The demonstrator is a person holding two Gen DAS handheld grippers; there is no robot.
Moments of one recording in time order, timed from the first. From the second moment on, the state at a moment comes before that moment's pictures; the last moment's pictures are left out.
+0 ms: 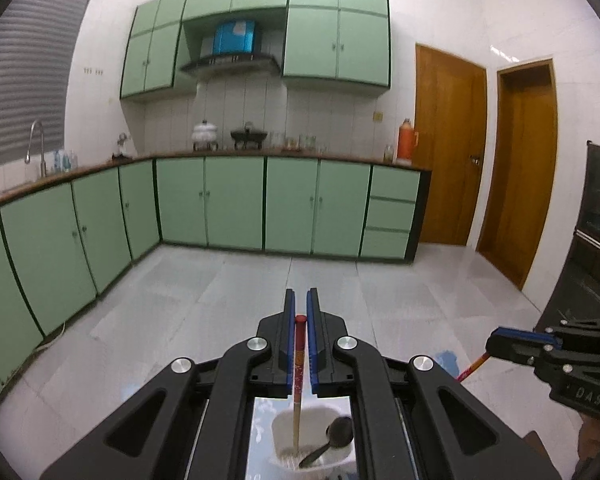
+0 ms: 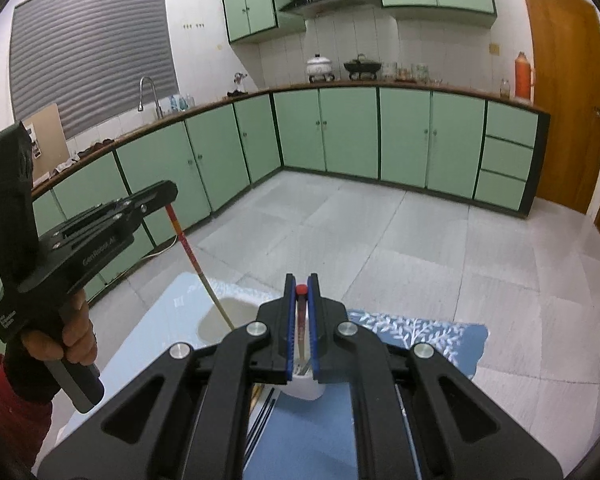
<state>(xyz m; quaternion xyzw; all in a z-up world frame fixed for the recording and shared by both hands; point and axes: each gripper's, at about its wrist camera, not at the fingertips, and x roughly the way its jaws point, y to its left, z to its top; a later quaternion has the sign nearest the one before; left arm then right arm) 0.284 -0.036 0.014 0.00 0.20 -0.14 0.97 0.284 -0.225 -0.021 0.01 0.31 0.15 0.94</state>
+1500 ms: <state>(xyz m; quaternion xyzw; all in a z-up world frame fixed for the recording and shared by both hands) 0.079 0.018 -0.148 0.02 0.34 -0.10 0.94 0.079 -0.203 -0.198 0.04 0.34 0.05 0.94</state>
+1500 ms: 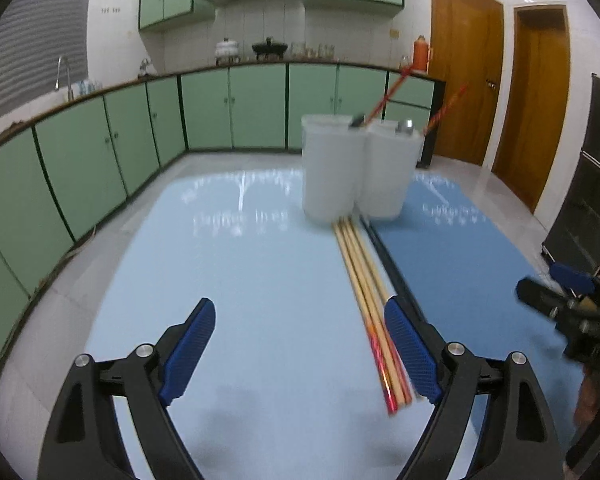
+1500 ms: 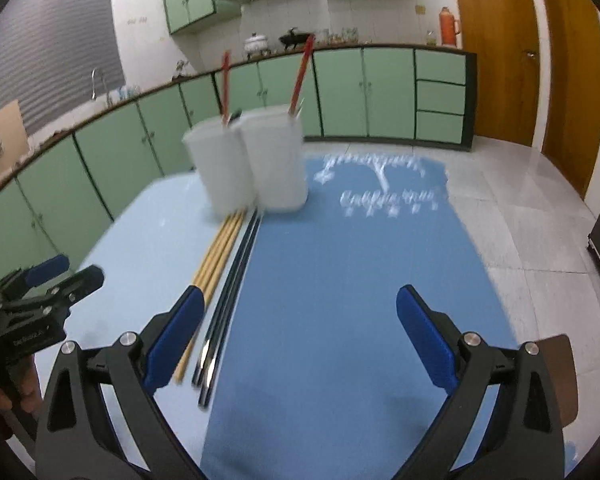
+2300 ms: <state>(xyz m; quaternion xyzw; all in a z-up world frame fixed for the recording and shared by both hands) 0.051 0.036 -0.186 0.03 0.38 -0.08 0.92 0.048 -0.145 -0.245 -0.01 0.38 0.08 0.92</state>
